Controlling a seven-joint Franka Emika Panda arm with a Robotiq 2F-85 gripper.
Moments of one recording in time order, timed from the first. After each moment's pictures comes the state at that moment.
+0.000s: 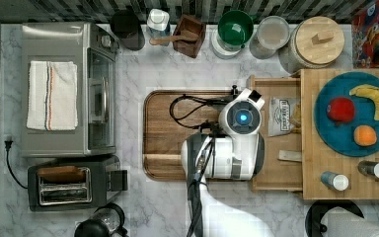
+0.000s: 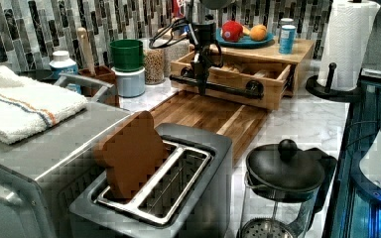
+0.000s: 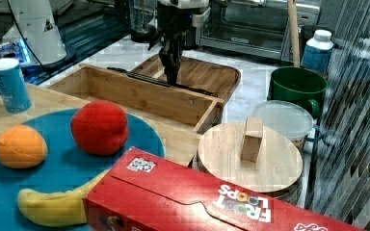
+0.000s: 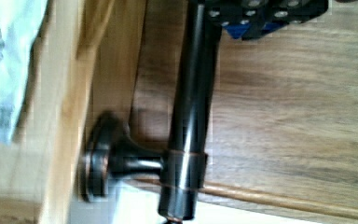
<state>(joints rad) -0.21 0.21 0.07 -2.31 -0.10 0.95 -1.01</state>
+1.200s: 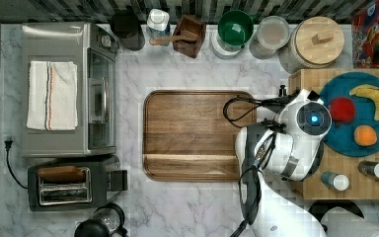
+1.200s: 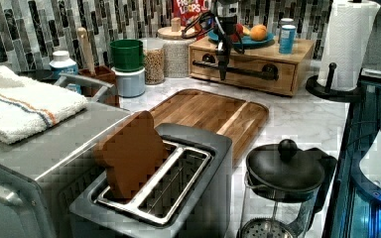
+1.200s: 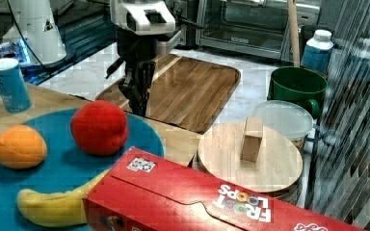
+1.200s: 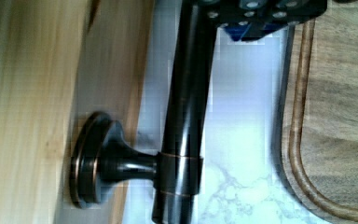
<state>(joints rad) -0.39 0.29 -0.02 -2.18 -0.11 0.92 -1.25</state>
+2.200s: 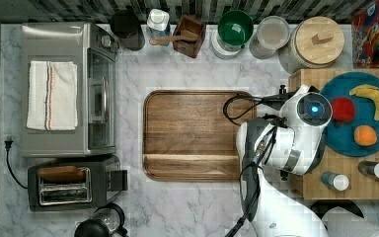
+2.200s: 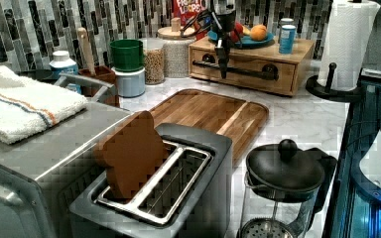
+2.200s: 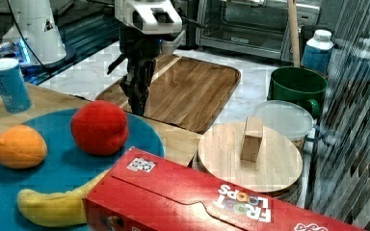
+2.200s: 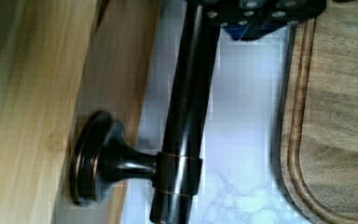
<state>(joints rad) -0.37 0.31 -0.03 -2.13 -0.13 0.84 -1.25</state>
